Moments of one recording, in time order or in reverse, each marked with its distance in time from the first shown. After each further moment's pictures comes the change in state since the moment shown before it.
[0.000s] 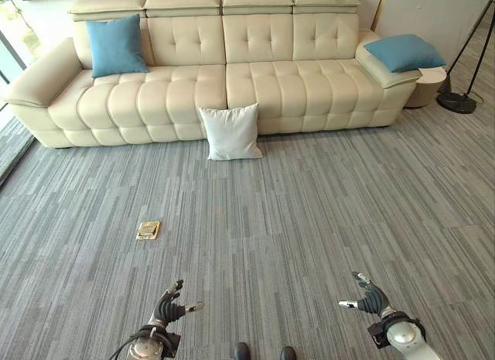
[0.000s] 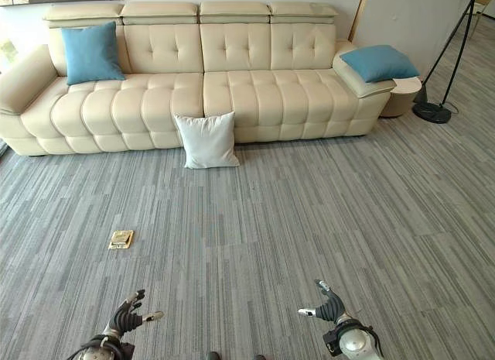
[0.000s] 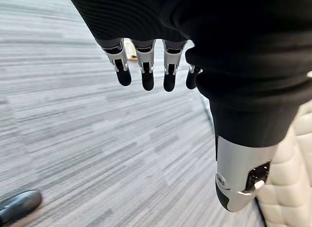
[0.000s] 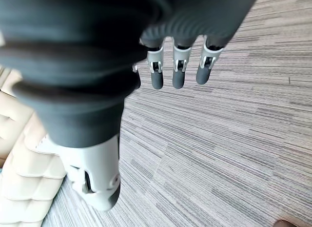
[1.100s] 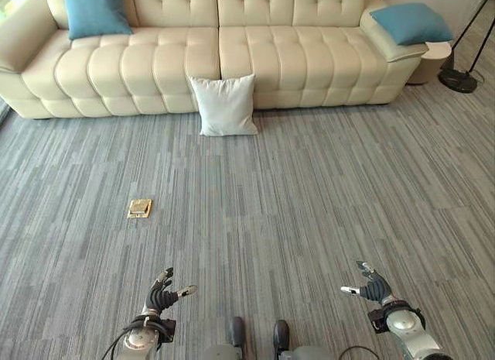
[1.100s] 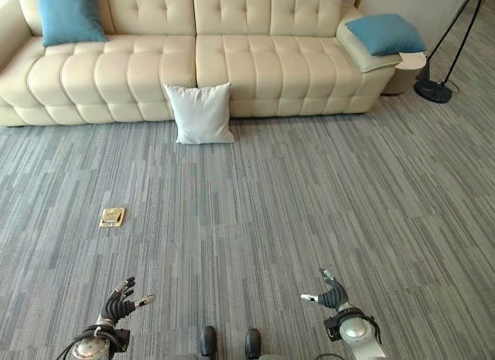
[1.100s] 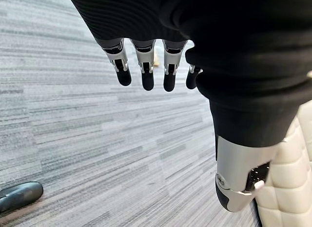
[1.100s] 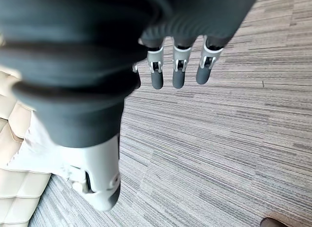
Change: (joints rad) left arm -0.050 -0.004 0.076 -0.007 -0.108 0.003 0.030; right arm -0.084 0.010 -0.026 0.042 0.060 0.006 -0.013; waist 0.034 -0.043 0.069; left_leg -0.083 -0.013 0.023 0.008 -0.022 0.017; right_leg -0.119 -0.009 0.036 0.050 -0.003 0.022
